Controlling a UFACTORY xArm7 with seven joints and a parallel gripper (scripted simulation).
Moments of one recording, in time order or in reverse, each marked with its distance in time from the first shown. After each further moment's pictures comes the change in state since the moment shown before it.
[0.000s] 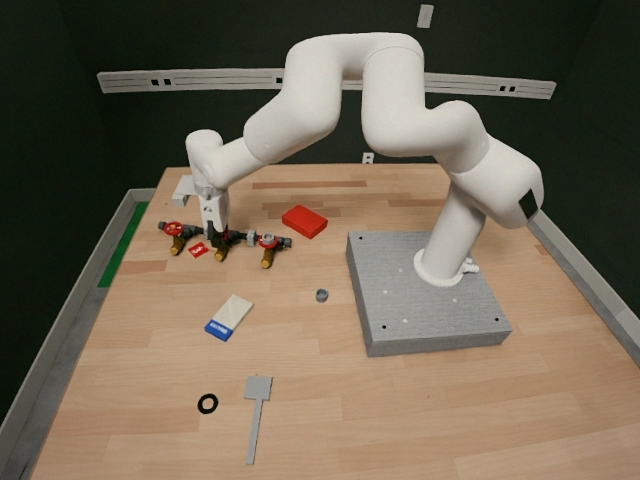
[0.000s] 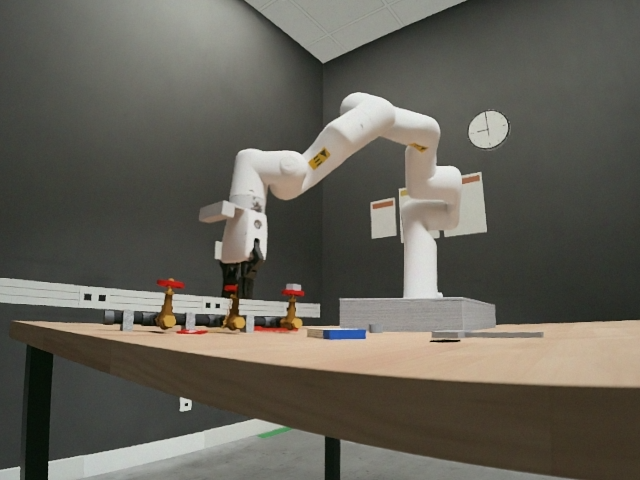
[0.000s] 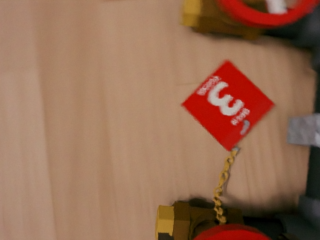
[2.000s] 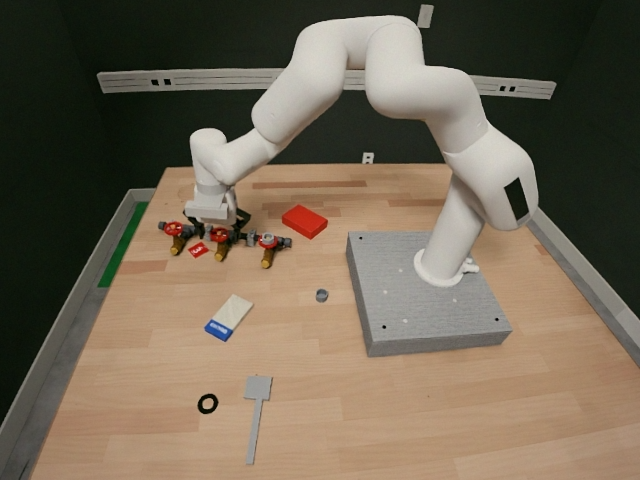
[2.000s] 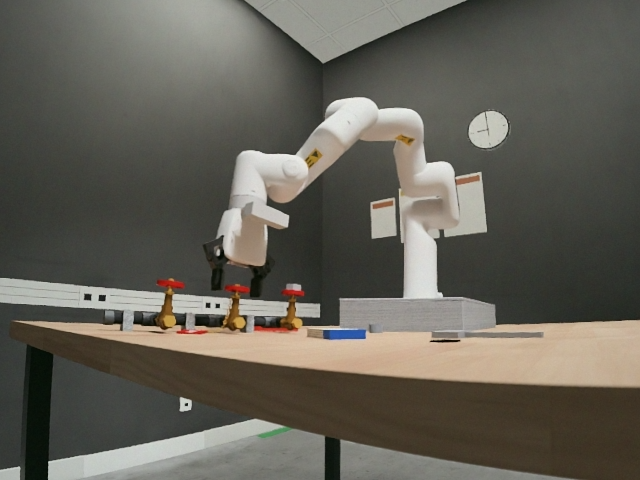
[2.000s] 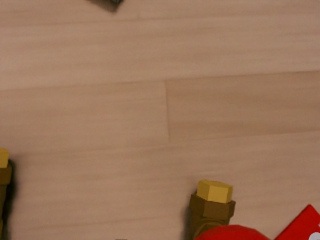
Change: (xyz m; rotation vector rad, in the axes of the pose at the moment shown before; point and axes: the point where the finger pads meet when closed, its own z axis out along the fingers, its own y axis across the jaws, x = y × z) arm 0.000 0.000 0.000 0.005 0.042 -1.591
